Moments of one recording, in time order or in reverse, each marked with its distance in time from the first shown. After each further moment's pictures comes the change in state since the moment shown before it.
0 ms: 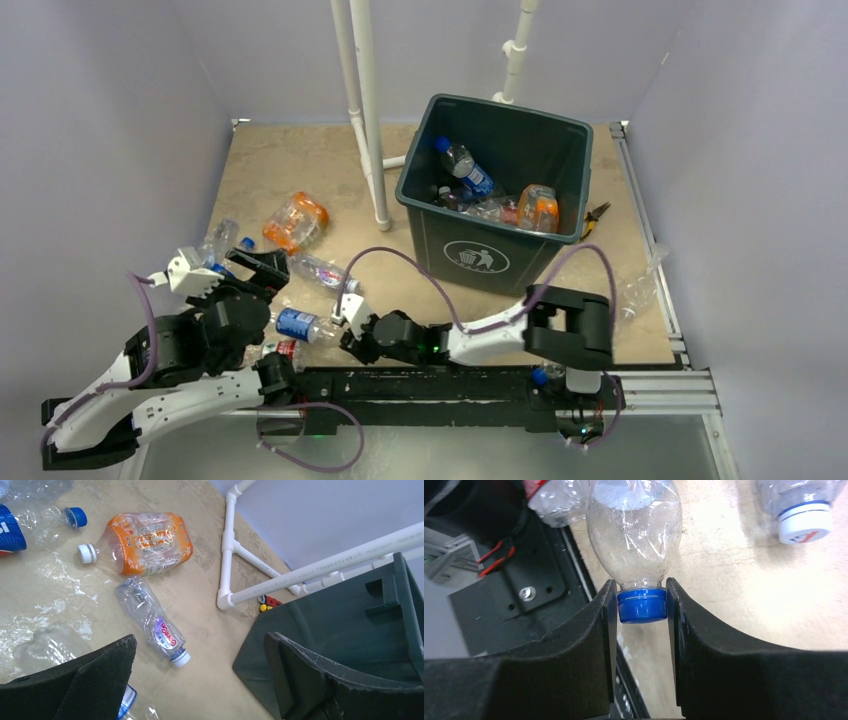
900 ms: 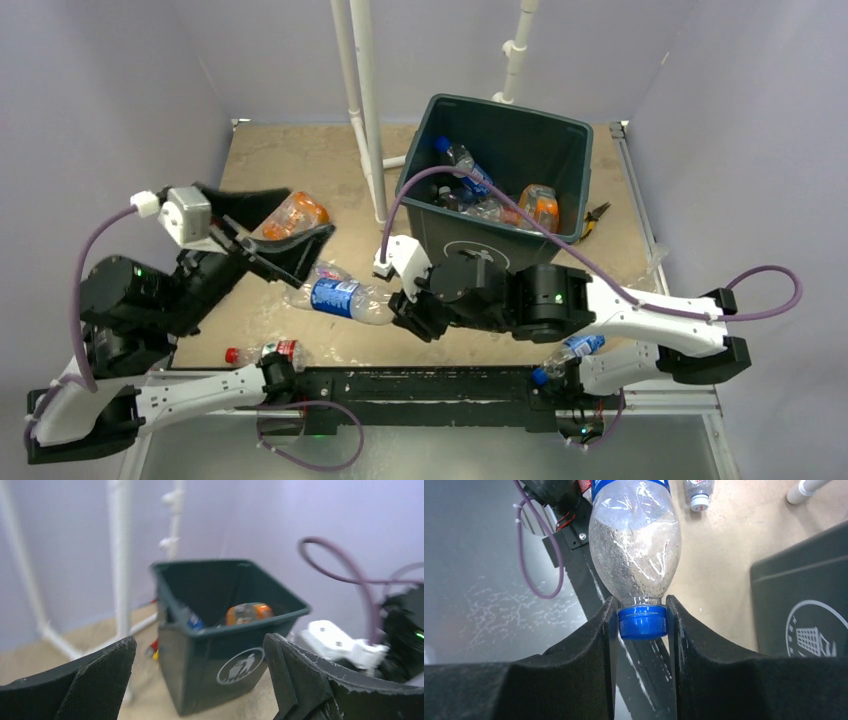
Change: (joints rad) left arm 0.000 0.111 0.274 0.848 0.637 1.284; right arm 0.042 -0.612 0.557 -1.338 0.052 0.027
